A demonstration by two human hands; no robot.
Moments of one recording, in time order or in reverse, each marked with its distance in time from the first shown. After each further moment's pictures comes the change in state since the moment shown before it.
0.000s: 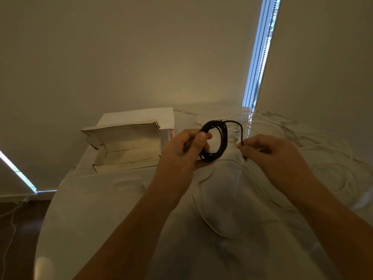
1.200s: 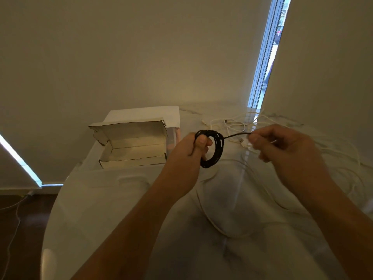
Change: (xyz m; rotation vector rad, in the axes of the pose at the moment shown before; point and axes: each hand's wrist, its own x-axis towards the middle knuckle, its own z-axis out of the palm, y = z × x) left_hand 0.009 -0.015 -0.011 0.379 -0.031 0.053; right_hand -0.005 -0.021 -0.006 0.143 0.075 -0.111
